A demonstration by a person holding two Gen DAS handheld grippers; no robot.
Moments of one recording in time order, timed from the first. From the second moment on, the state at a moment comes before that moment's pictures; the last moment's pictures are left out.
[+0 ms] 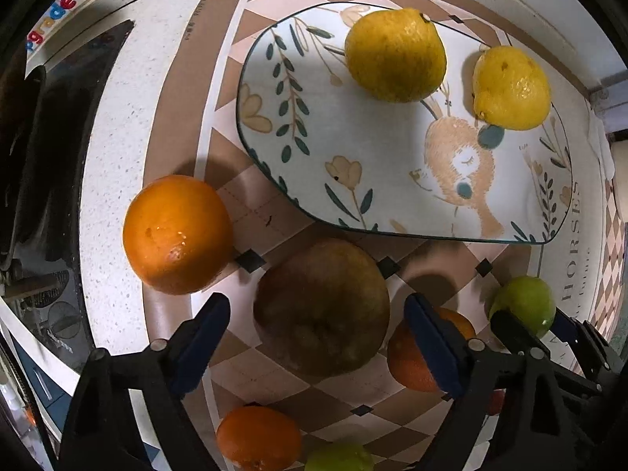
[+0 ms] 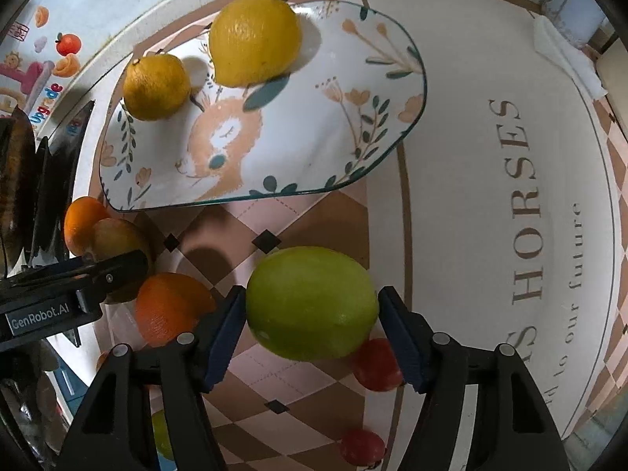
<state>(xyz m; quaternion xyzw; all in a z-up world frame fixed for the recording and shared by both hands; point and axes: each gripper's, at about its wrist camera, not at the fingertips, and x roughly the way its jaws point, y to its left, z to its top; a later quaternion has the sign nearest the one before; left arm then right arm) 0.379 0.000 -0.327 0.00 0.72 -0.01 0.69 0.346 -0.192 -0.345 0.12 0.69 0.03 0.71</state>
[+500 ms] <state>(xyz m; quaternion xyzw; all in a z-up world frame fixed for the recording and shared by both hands) 0.370 -0.015 -0.324 0.01 0.71 -0.03 0.70 0.337 -0.193 -0.342 0.11 0.68 0.02 0.72</state>
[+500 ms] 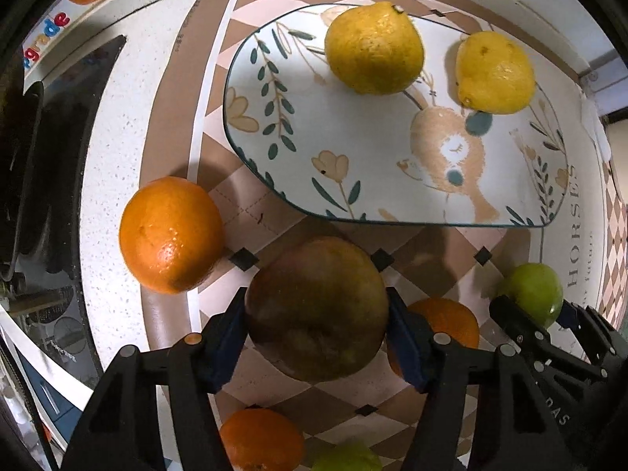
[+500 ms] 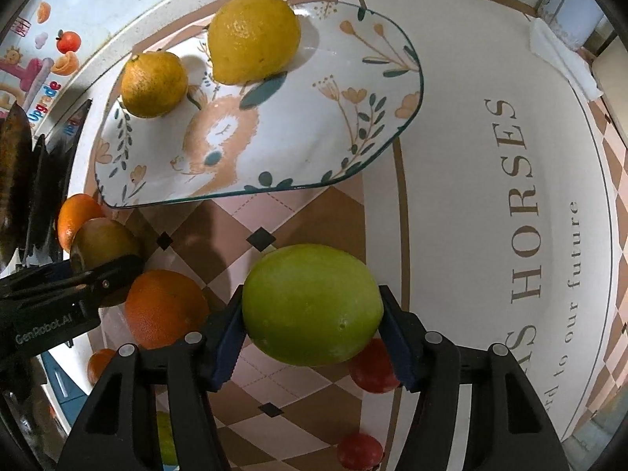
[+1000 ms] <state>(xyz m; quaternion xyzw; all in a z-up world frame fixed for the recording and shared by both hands) 0.420 -0.006 -0.230 -0.05 0.66 -0.07 0.74 0.388 -0.187 -0.286 0.14 0.63 0.06 0.76</state>
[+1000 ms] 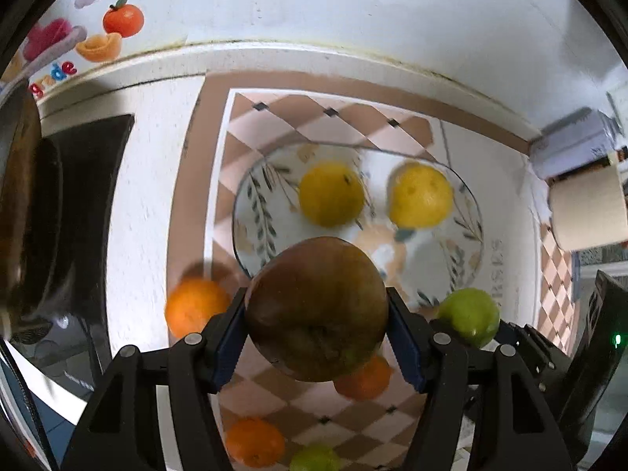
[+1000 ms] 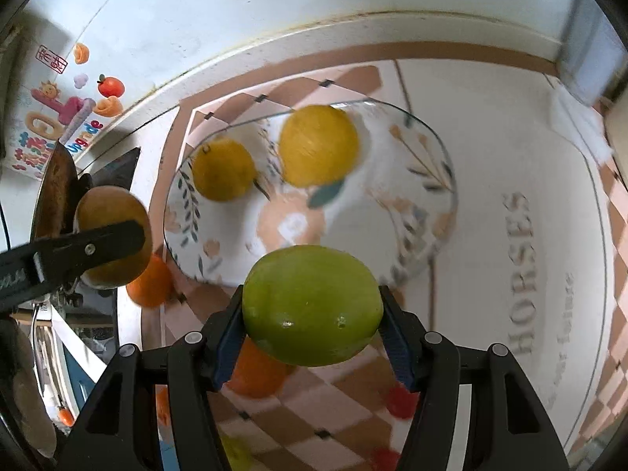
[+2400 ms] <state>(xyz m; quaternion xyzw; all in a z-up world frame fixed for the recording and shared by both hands) 0.409 0.013 -0.205 0.00 0.62 -0.01 0.79 0.381 -0.197 -0.244 0.09 0.62 0.01 0.78</state>
